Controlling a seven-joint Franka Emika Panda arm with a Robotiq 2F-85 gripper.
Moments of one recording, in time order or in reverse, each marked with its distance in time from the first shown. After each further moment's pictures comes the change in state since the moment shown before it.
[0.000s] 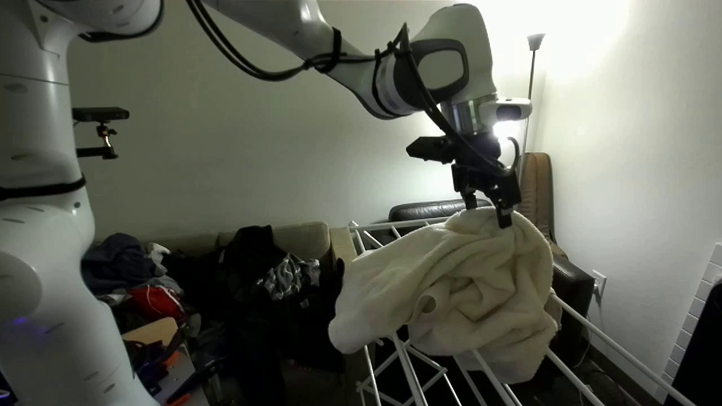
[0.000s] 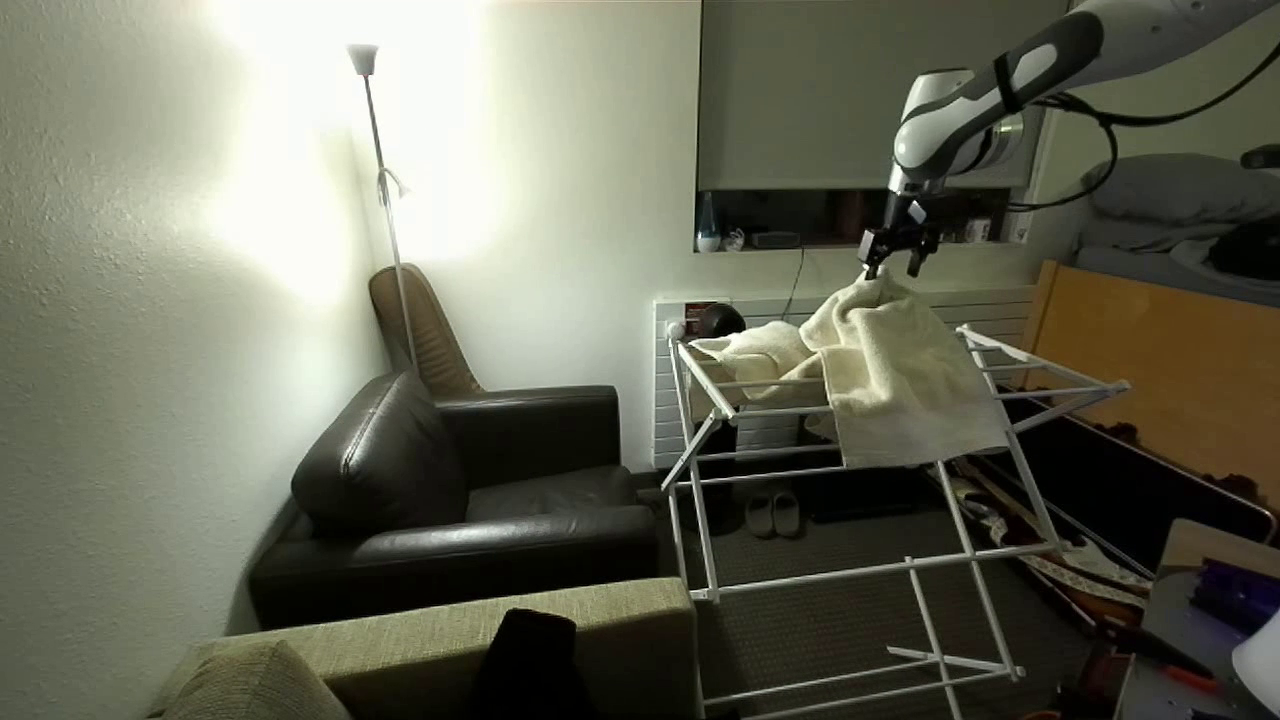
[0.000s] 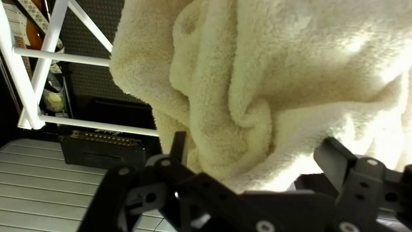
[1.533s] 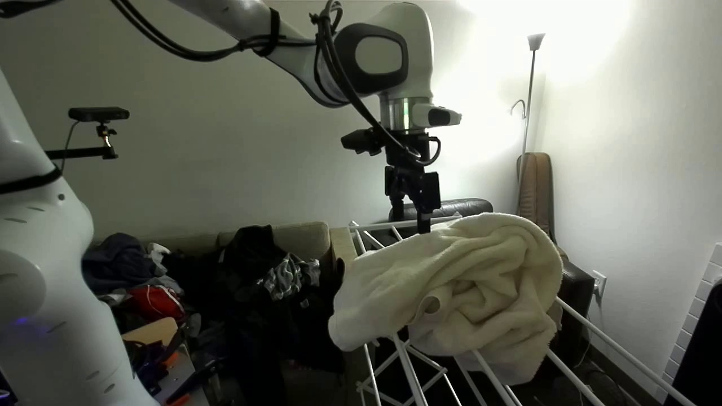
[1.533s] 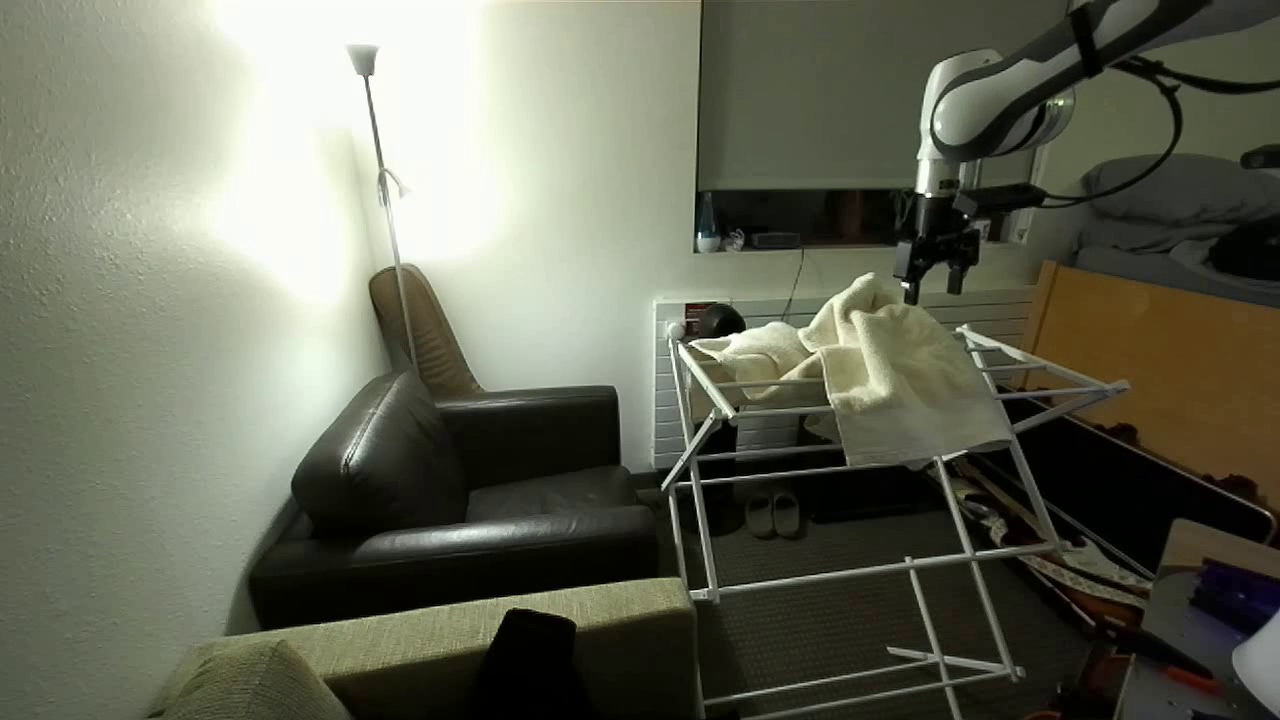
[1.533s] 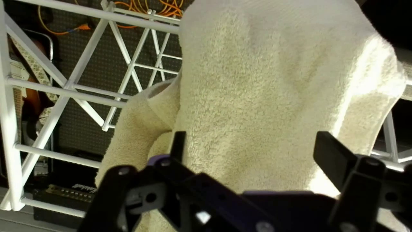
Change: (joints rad) arm 0.025 -0.260 0.066 -0.267 -0.047 -0.211 0.001
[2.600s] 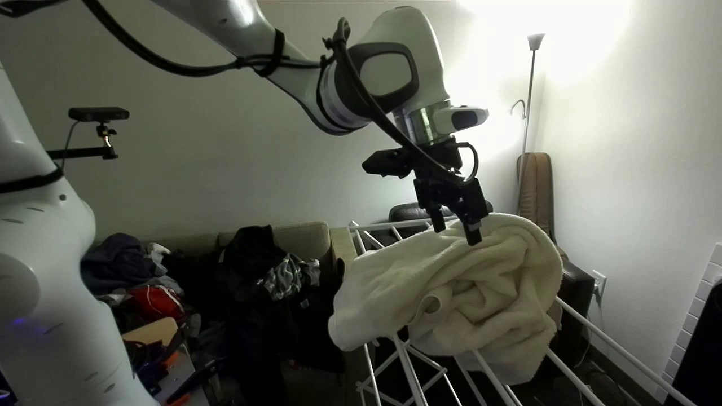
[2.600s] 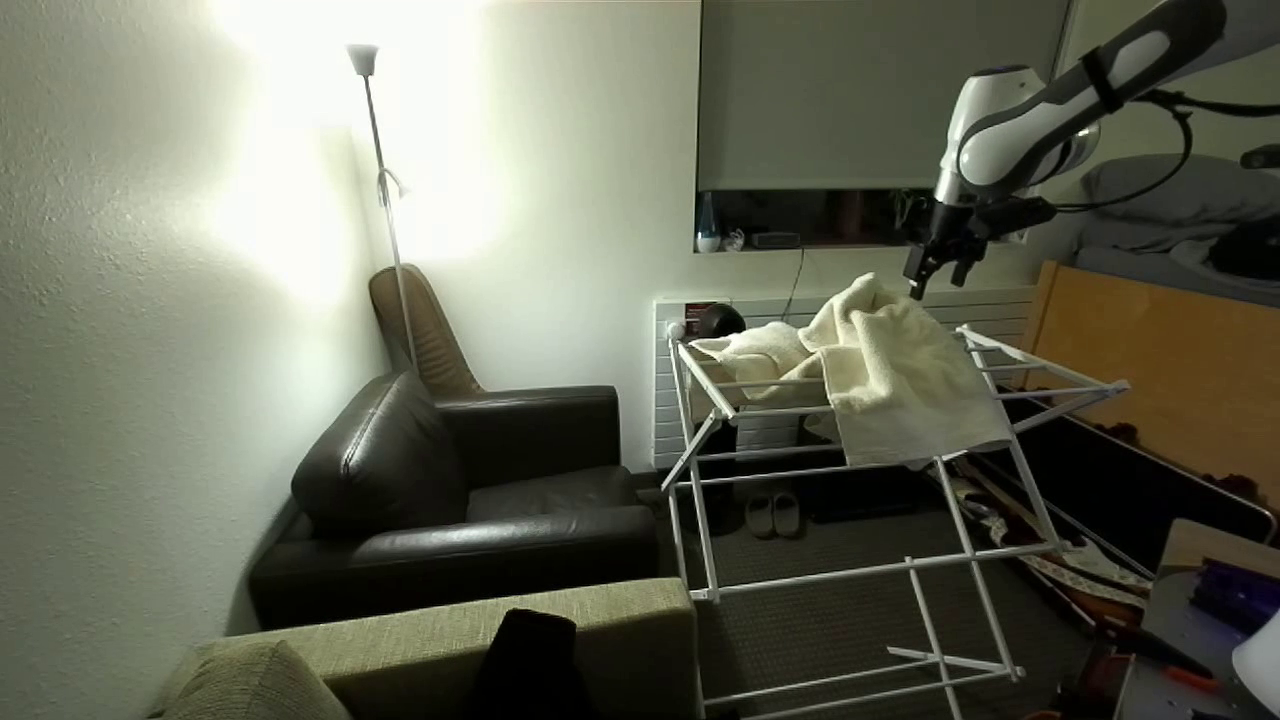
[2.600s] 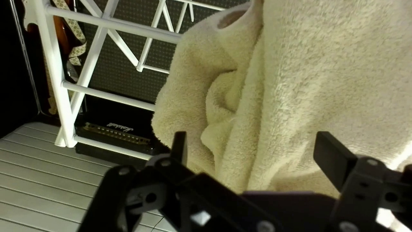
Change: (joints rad) arm -0.037 0.013 -0.075 -0.077 -0.132 0.335 0.000
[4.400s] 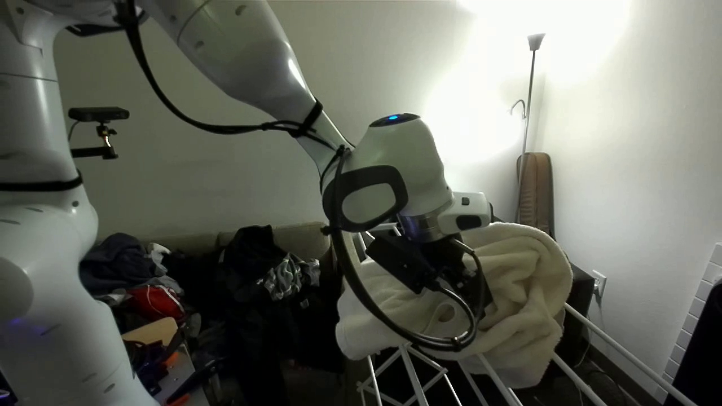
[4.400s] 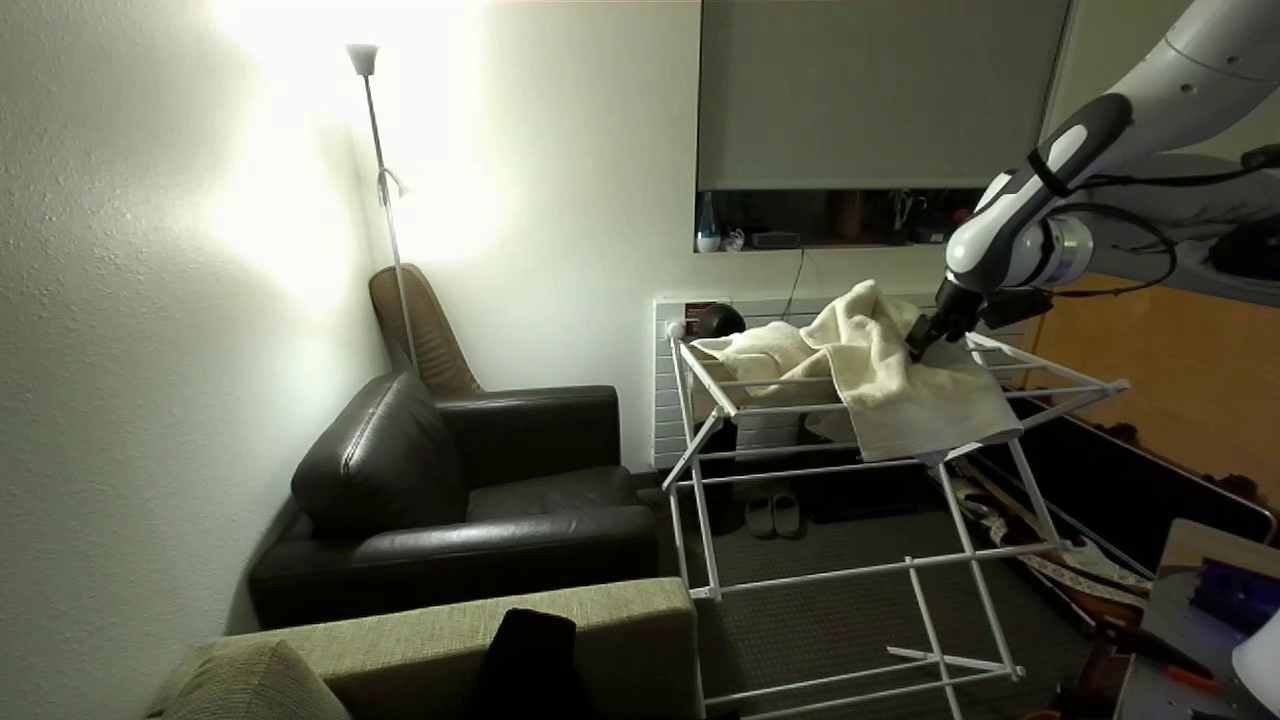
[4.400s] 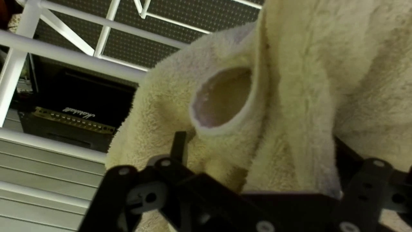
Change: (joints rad) arm -0.040 0.210 -0.020 -0.177 0.388 0.505 -0.434
